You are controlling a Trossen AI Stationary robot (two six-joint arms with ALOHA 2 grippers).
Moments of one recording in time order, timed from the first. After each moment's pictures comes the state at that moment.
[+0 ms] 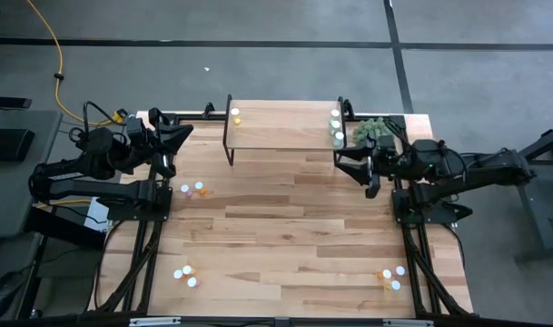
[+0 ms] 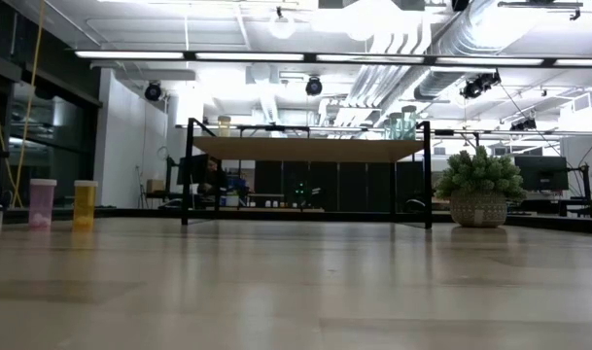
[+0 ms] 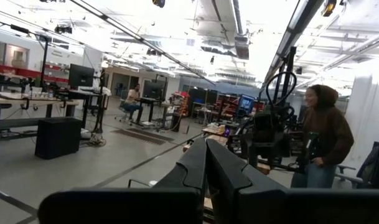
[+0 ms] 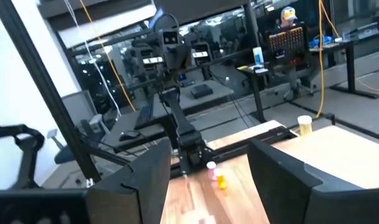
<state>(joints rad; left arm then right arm) 0.20 0.48 0.72 0.05 -0.27 -0.10 0.10 0.76 0.77 0.07 0.22 0.27</state>
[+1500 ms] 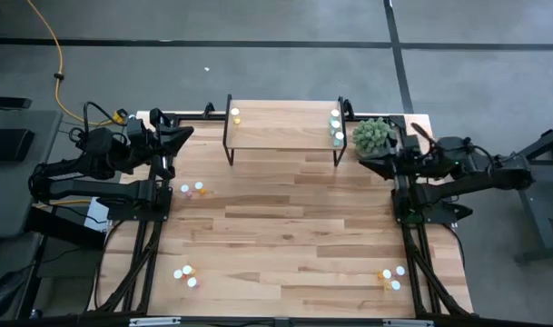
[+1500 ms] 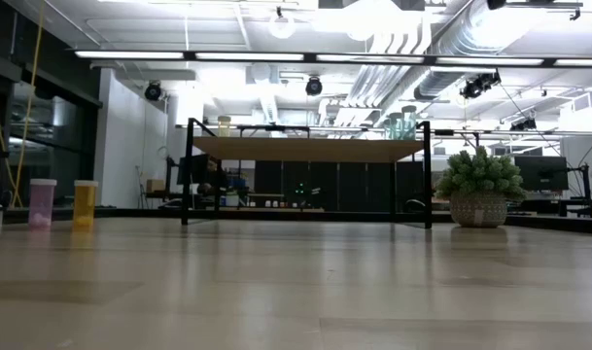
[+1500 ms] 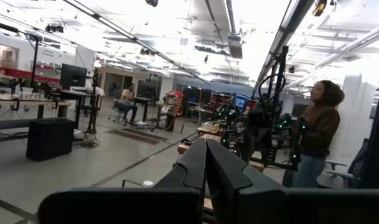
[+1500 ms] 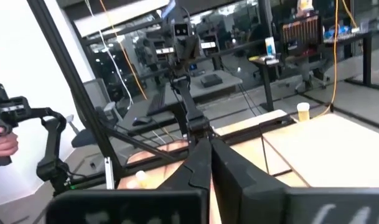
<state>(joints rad) 0.20 0.48 0.72 0.05 -0.24 -0.10 0.10 0.53 0.77 -0.21 0.16 0.26</state>
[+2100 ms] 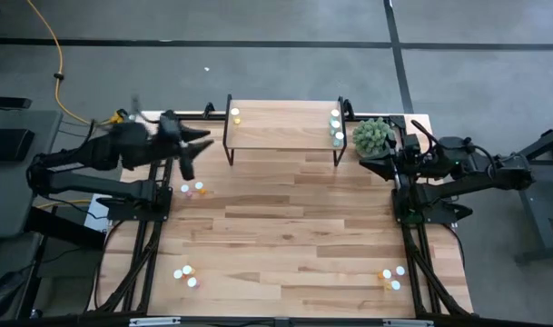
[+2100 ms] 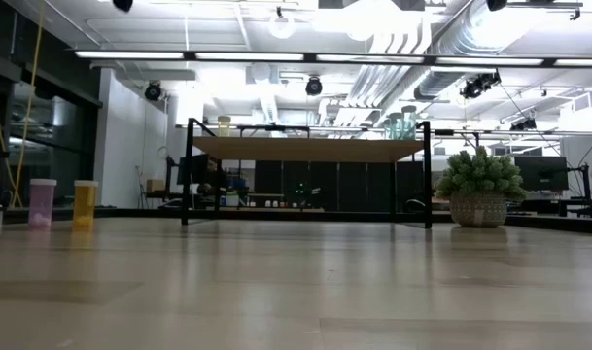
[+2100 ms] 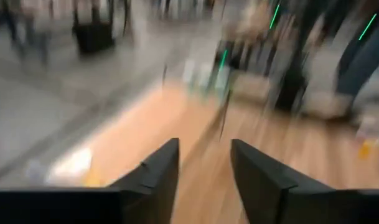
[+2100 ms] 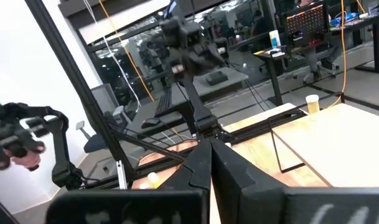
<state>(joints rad) 0.20 0.73 0.99 -0.56 -0.35 -0.13 0.10 0.53 0.77 -0.20 0.15 0.34</state>
